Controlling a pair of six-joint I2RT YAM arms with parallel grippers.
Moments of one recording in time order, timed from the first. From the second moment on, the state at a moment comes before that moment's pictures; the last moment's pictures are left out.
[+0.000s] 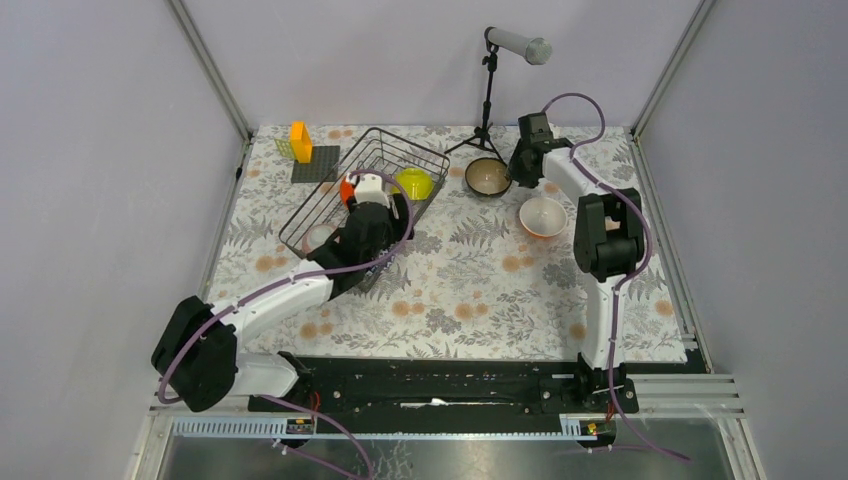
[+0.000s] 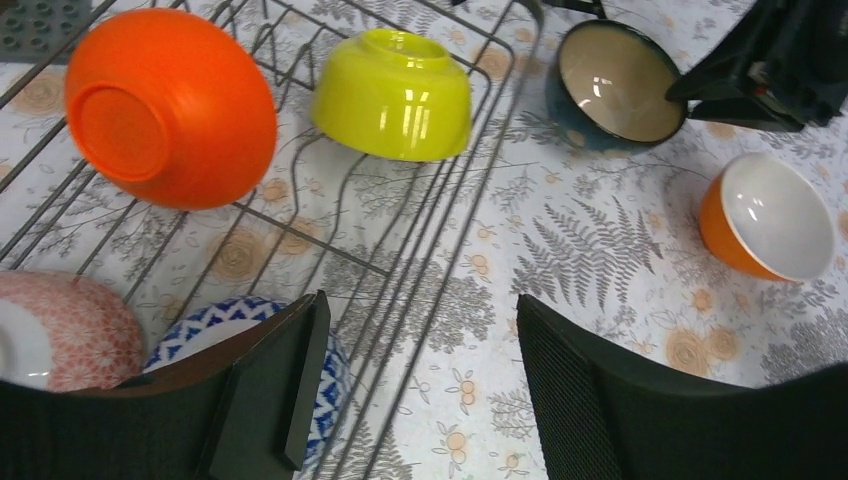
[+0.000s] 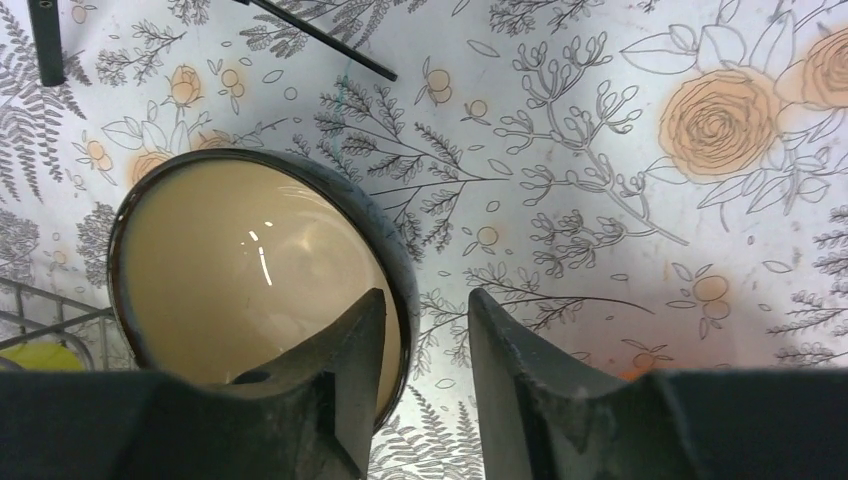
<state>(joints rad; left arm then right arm) -0.72 1.29 0.80 0.12 -0.45 -0.45 0.21 2.18 1.78 -0.55 0.11 0.59</state>
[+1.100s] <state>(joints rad) -0.39 1.26 0.77 0.04 -0.34 -0.68 0.50 1.96 1.77 -0.35 -0.33 -0.01</state>
